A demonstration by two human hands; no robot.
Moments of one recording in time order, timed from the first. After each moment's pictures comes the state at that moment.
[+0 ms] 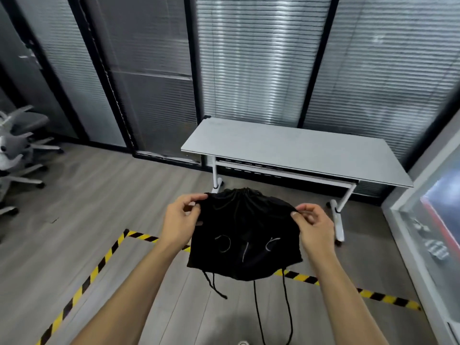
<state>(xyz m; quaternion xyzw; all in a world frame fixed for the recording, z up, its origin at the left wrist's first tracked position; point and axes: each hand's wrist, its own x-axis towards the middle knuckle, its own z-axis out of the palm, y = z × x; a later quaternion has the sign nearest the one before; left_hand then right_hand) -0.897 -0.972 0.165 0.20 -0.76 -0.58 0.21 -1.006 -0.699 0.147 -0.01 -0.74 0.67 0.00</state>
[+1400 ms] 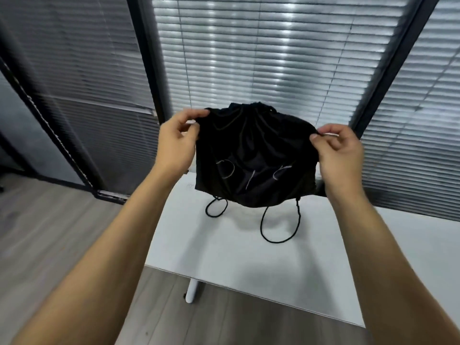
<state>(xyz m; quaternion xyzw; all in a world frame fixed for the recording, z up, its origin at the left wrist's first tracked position) -1.705 -1.270 0.300 0.05 -0.76 -0.55 0.35 -1.789 -0.992 0.295 0.09 -0.66 0.73 0.13</state>
